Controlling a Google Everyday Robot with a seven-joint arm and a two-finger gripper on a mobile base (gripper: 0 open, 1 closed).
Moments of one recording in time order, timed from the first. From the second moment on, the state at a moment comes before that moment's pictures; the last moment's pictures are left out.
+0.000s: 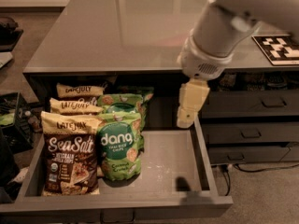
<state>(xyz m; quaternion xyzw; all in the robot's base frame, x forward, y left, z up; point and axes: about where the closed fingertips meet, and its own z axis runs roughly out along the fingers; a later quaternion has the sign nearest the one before) 0.487 -0.092 0.900 -0.66 0.73 0.02 0.15</state>
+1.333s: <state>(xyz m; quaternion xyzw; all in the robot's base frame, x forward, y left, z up) 0.511 -0.009 0.831 -0.70 0.69 0.05 0.15</state>
